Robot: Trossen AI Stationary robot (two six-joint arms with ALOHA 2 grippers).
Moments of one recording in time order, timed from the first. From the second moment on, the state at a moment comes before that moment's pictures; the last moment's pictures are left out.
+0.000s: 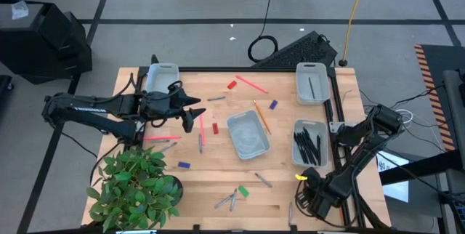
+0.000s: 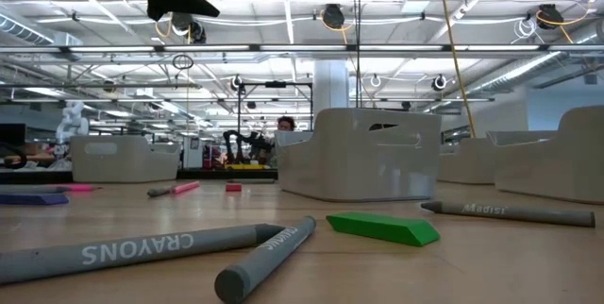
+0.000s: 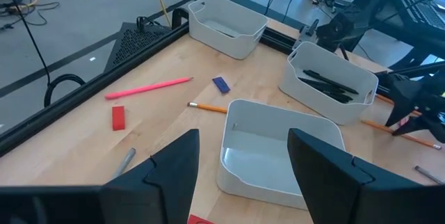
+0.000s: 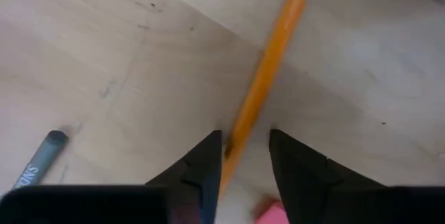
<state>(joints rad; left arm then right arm) -0.02 0.98 0.87 -0.34 -0.35 -0.40 0.97 1.66 0.87 -0.76 0.07 2.02</state>
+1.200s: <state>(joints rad) -0.02 0.98 0.87 -0.34 -0.35 -0.40 0.42 1.59 1.34 -1.35 0.43 1.26</state>
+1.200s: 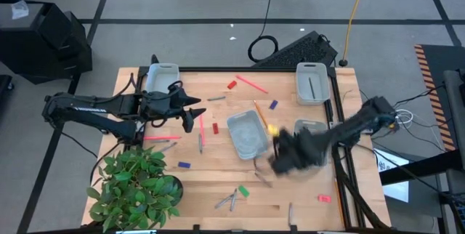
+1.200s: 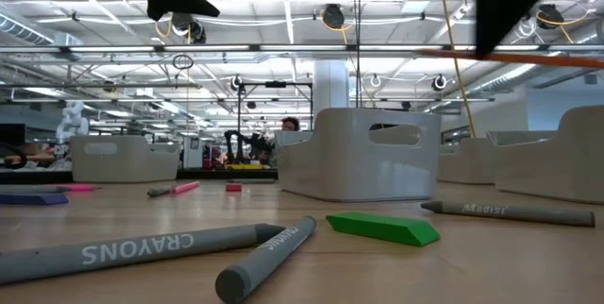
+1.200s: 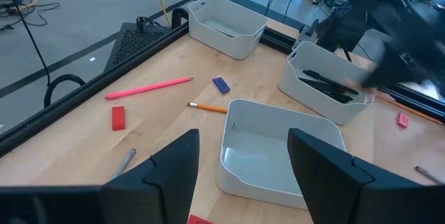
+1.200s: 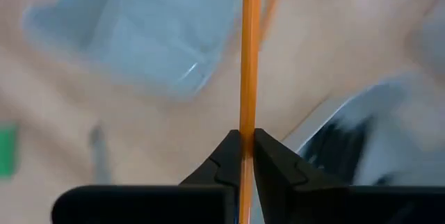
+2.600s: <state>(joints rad) -0.02 0.98 0.87 -0.34 -0.35 -0.40 -0.88 1.37 0.95 -0.84 0.37 0.17</state>
